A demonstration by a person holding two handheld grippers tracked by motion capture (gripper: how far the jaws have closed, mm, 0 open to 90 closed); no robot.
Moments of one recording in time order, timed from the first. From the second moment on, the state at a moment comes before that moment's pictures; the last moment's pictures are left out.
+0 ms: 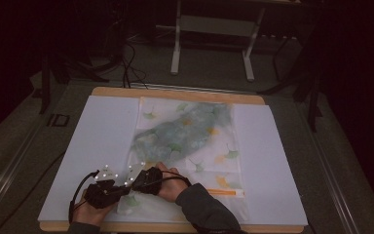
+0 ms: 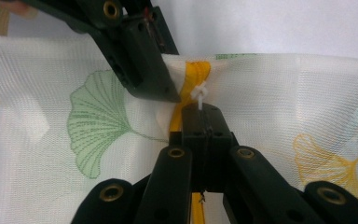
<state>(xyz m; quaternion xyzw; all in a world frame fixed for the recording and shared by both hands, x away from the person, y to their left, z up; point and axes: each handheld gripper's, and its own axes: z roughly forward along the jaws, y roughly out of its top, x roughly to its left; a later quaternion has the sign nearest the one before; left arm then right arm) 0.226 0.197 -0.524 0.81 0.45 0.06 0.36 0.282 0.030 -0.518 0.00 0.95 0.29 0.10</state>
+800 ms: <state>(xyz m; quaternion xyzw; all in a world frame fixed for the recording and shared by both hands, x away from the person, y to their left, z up) 0.225 0.204 -0.521 0.79 0.46 0.05 0.39 0.275 0.023 -0.524 0.00 0.95 0.27 0.13</state>
